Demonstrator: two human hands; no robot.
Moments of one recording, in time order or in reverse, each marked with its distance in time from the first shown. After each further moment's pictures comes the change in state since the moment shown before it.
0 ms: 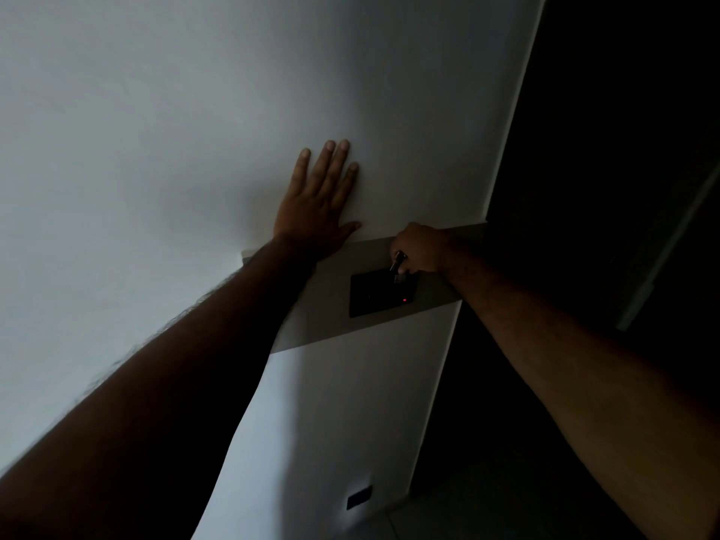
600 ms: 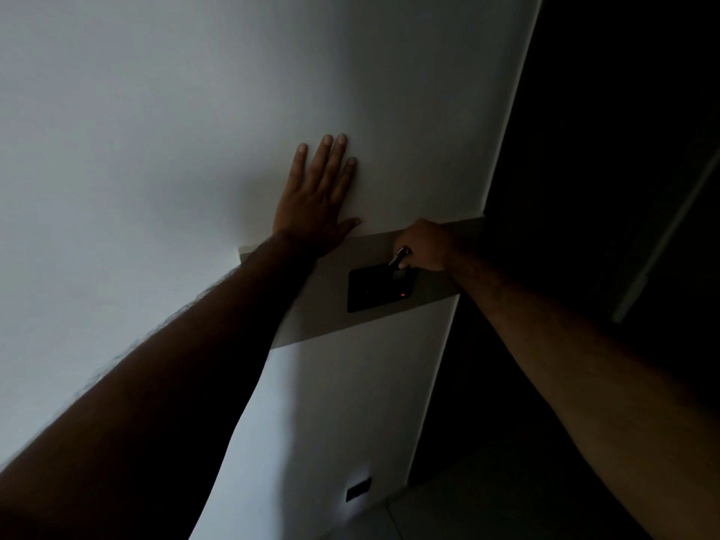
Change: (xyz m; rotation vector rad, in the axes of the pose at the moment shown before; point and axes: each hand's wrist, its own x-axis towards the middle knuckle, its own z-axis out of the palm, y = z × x) left_hand -0.001 0.002 -0.003 -0.001 -0.038 -0.007; right_hand -0.017 -0.003 0.004 0.055 0.135 0.034
